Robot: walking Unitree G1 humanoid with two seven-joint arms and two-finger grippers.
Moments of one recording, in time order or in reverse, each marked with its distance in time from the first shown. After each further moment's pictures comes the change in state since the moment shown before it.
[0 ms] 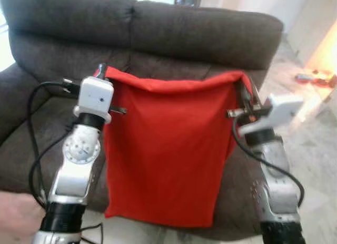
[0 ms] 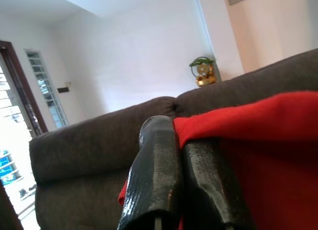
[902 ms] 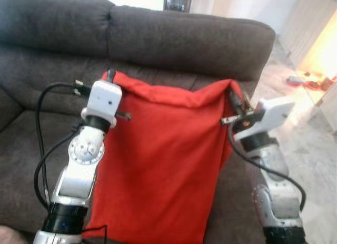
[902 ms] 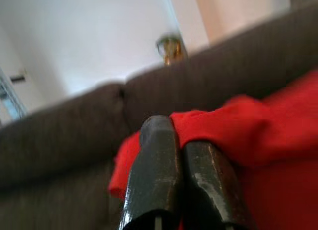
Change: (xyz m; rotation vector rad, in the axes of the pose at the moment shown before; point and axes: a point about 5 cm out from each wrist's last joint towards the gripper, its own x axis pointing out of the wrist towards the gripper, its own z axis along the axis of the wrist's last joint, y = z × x) left arm -0.011 -0.031 -0.021 0.021 0.137 -0.161; right arm -0.019 -0.007 -0.023 0.009 0.133 0.055
